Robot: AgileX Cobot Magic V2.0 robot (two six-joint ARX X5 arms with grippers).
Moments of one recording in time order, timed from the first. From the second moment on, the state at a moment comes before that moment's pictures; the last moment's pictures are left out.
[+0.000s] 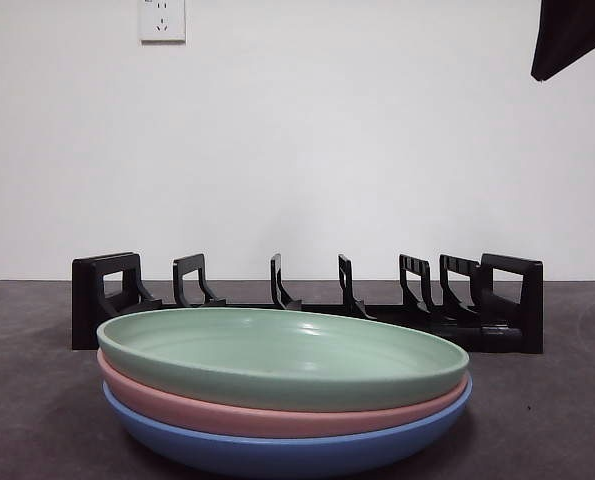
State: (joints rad) left arm -0.04 0.00 0.03 -0.11 -0.04 -0.07; right arm 0.31 1.13 1.12 -0.62 0.03 -0.02
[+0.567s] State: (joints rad) left arm 0.03 0.00 0.03 -0.10 0.02 -0.06; right arm 0.31 1.13 1.12 -0.62 0.03 -0.02
